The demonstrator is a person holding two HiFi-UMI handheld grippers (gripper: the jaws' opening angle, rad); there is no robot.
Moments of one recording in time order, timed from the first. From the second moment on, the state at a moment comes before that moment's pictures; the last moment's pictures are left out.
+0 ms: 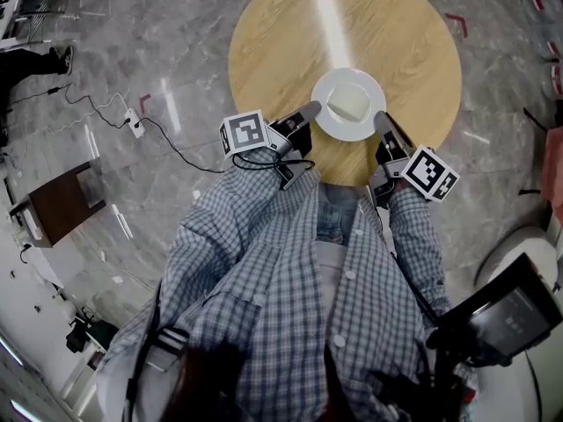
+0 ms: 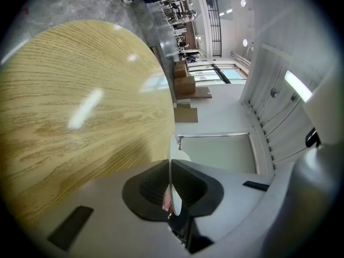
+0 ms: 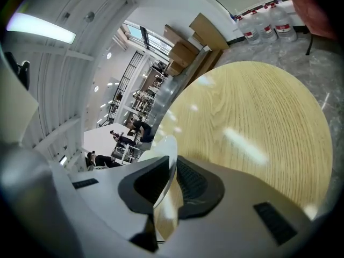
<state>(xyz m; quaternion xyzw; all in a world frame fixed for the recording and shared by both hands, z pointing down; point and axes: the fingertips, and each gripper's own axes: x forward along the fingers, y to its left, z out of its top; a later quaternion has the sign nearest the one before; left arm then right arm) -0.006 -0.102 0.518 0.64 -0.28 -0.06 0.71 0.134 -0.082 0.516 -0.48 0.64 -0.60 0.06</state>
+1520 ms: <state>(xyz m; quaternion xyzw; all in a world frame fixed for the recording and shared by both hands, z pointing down) -0.007 -0.085 0.584 0.61 -0.30 -0.01 0.74 0.131 -0.068 0.590 -0.49 0.60 -0.63 -0.03</state>
